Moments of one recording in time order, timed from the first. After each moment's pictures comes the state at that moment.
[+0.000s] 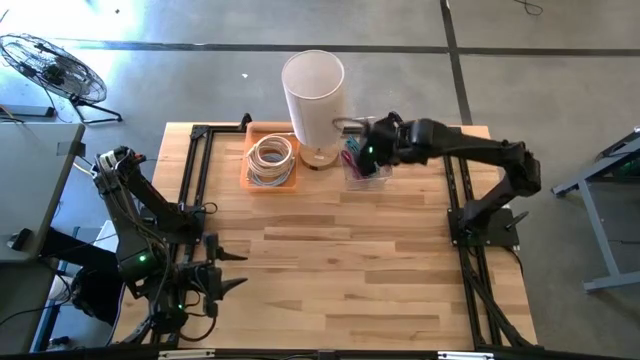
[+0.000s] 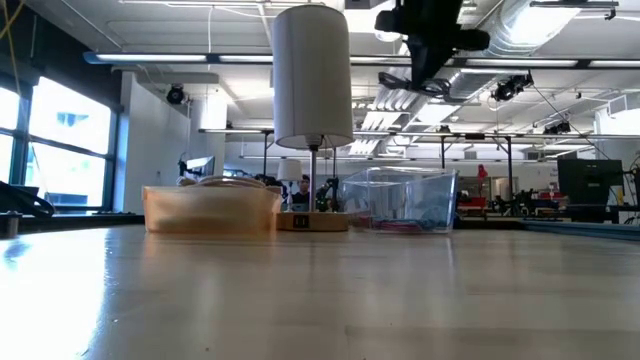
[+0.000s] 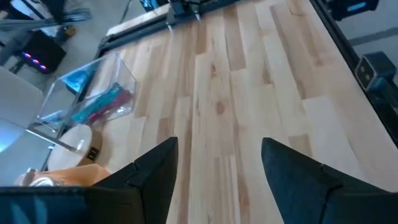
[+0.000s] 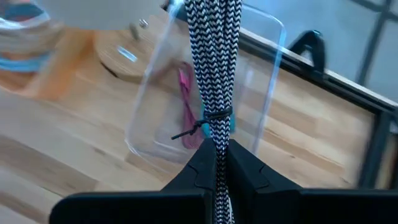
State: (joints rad) left arm -1.07 1.31 1.22 -1.00 -0.99 -0.66; right arm -0.22 1.57 1.62 -1.27 0.45 0.82
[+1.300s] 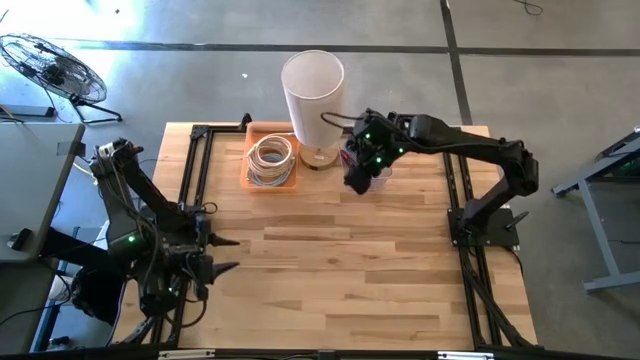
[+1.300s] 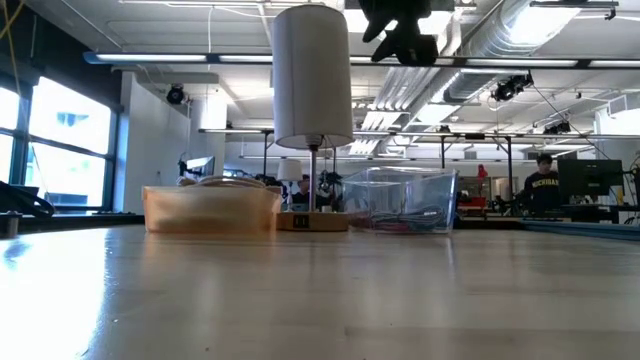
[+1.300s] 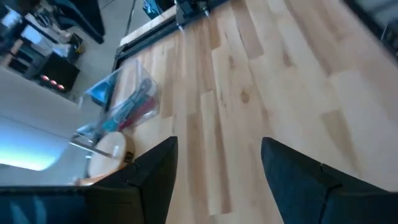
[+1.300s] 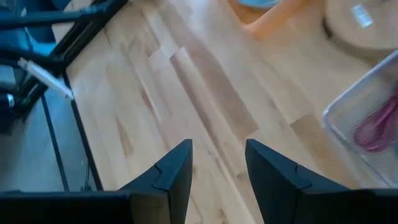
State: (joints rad) left arm -1.07 1.20 1.22 -1.13 -0.99 -0.54; right arm -0.27 1.58 1.62 -0.98 -0.30 0.47
